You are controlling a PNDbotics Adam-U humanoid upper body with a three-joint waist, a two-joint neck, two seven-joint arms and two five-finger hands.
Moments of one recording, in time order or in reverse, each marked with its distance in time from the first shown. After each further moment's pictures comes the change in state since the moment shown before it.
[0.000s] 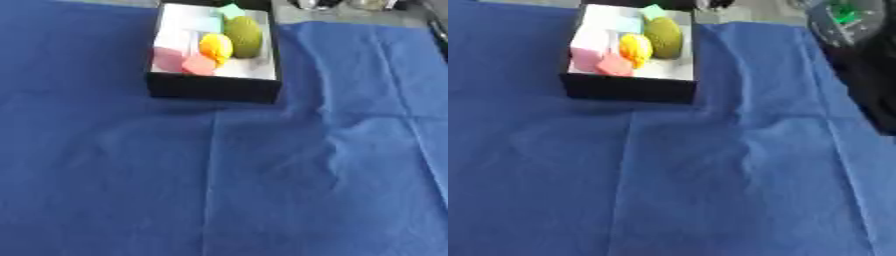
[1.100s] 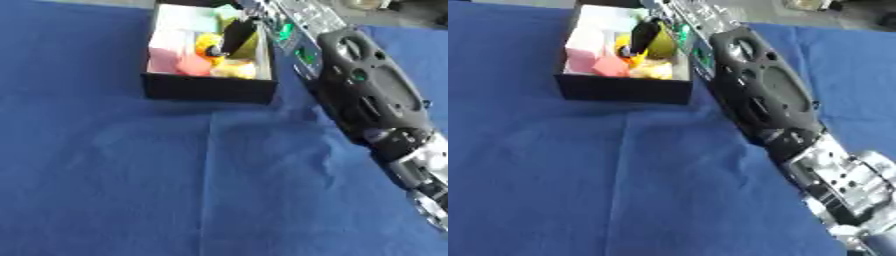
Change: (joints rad) left arm 0.004 -0.002 -0.005 0.001 0.000 -0.003 0.011; right arm 0.040 0.125 -0.028 0.125 0.102 -0.105 -0.272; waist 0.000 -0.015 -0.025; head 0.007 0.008
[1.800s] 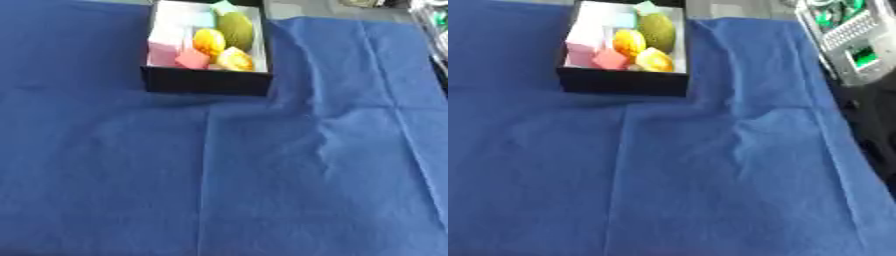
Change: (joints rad) left arm 0.034 -0.007 0.012 0.018 -0.003 -0.007 0.018; right arm 0.393 -0.288 -0.169 -0.504 -0.921 0.247 -0.598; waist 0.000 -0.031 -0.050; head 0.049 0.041
